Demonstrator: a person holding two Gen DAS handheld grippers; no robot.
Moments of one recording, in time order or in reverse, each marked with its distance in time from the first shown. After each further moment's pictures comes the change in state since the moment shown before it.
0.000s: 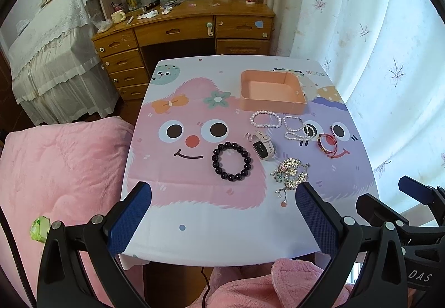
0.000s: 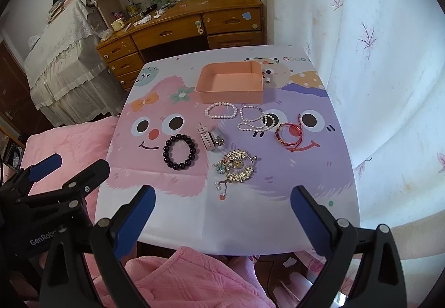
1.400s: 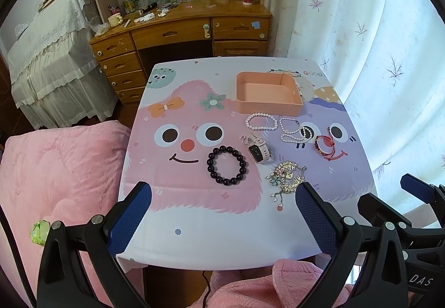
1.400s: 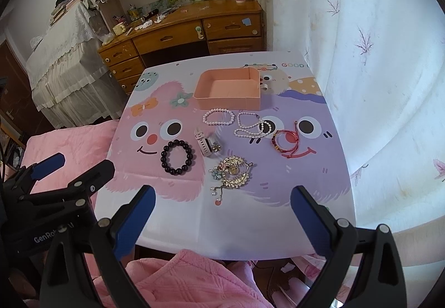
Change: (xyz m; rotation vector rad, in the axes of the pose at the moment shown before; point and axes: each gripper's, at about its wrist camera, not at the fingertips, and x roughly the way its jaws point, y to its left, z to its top) left arm -0.001 -0.013 0.009 0.015 -0.001 0.003; right arm -0.008 -0.012 0.004 -0.003 -0.019 0.003
